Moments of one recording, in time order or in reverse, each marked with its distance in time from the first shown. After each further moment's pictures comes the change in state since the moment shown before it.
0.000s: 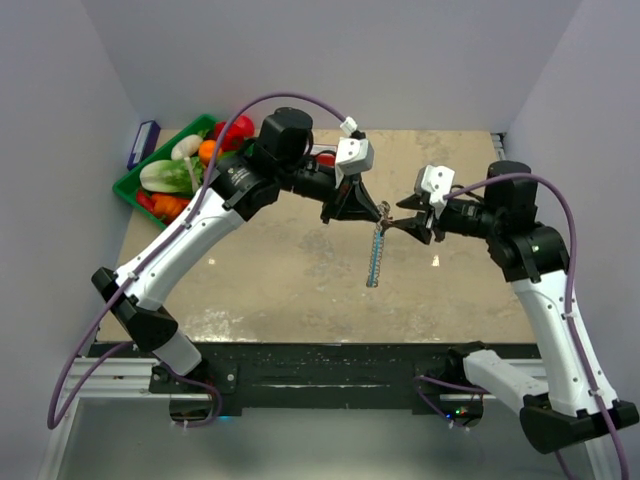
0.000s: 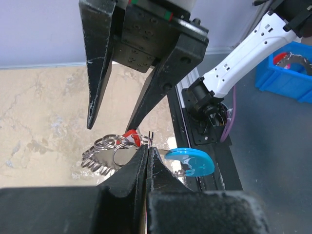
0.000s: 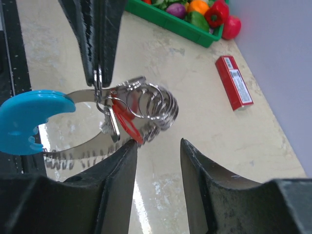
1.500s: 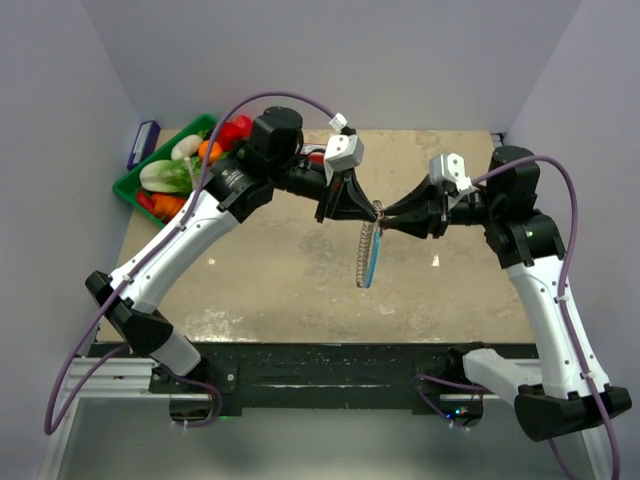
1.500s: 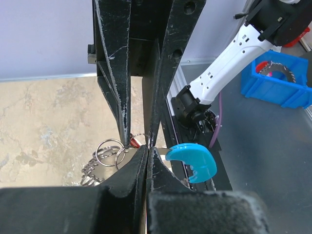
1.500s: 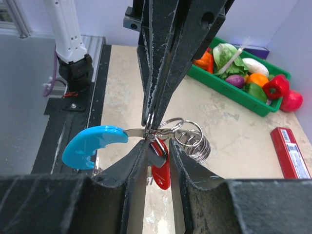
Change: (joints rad) left arm 0.030 -0.035 -0.062 0.090 0.094 -0.061; right arm -0.048 0.066 0.026 0.166 -0.475 0.169
